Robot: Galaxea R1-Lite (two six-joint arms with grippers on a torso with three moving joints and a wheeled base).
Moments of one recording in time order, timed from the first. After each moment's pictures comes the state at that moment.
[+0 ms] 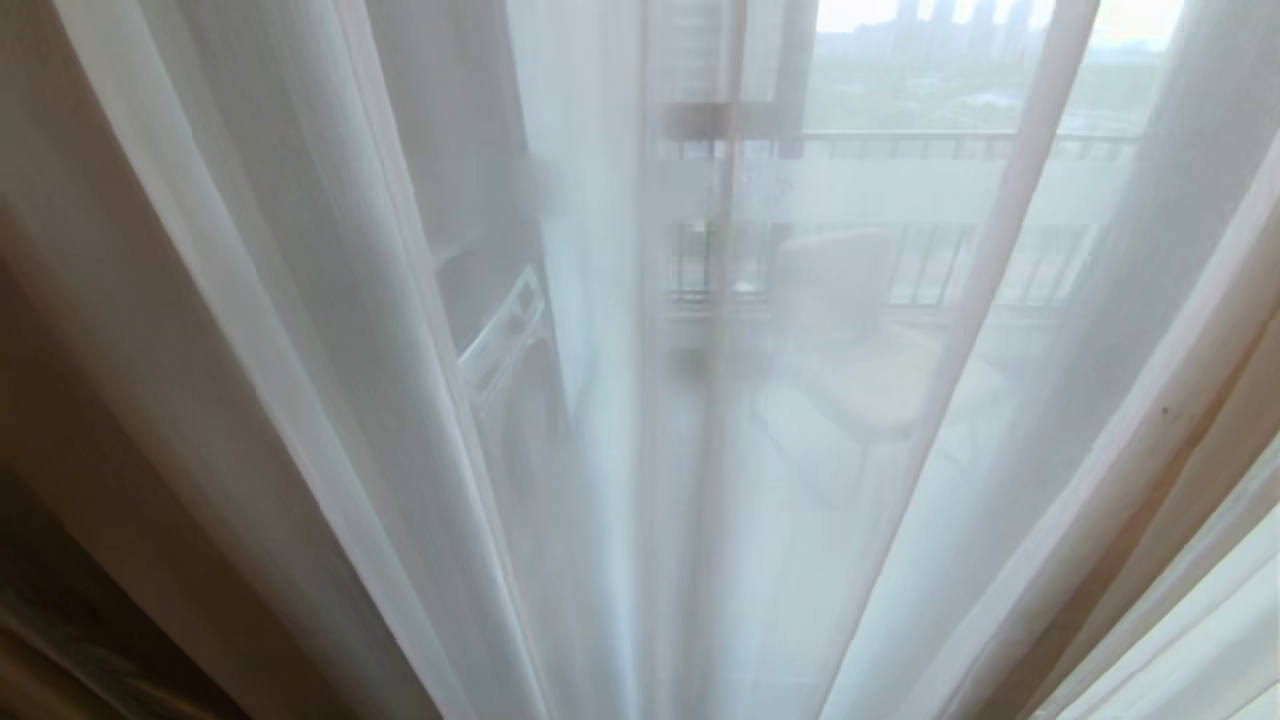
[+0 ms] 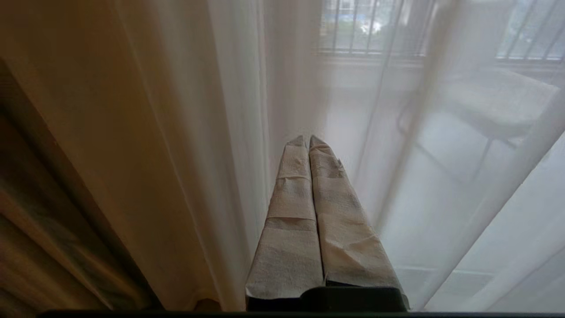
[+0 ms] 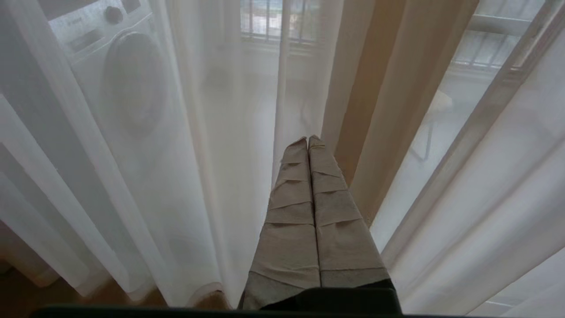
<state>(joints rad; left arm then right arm) 0.00 0.00 0.00 -0.01 0.03 -0.01 0.00 0.00 0.00 0.01 0.05 -0.07</state>
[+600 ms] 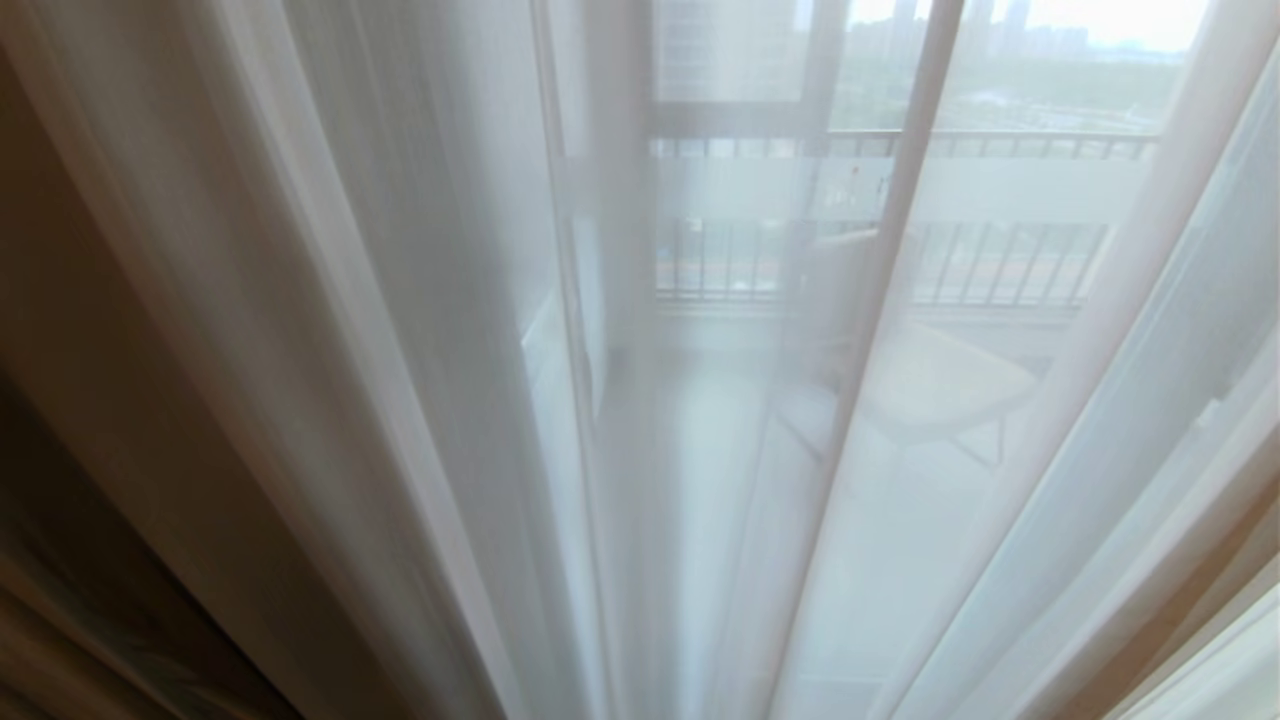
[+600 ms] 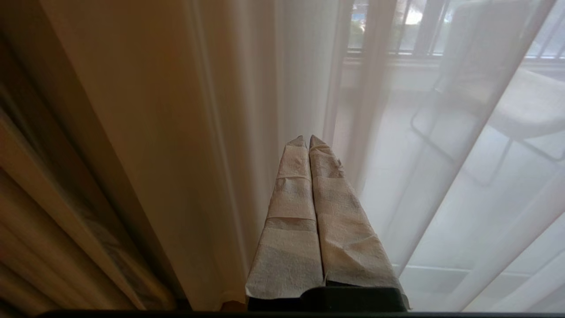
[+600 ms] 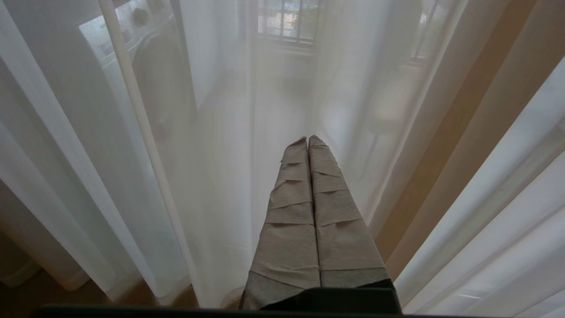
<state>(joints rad) 0.00 0.00 0.00 -0.01 0.03 -0.01 0.00 0.00 0.00 0.01 0.05 -0.07</state>
